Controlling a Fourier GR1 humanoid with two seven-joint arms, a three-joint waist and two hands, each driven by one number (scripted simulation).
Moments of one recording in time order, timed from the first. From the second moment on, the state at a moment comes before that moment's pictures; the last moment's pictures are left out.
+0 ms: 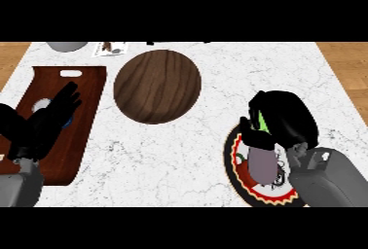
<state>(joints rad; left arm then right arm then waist) -0.17 0.34 0.08 -1.50 0.19 -0.12 0.27 -0.46 -0.39 0.41 -1.72 0.72 0.31 0.71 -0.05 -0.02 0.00</state>
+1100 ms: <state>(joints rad) -0.21 0.31 0.07 -1.49 0.17 -0.16 0.27 -0.97 -0.02 0.29 -1.71 0.70 0.46 1.02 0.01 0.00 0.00</state>
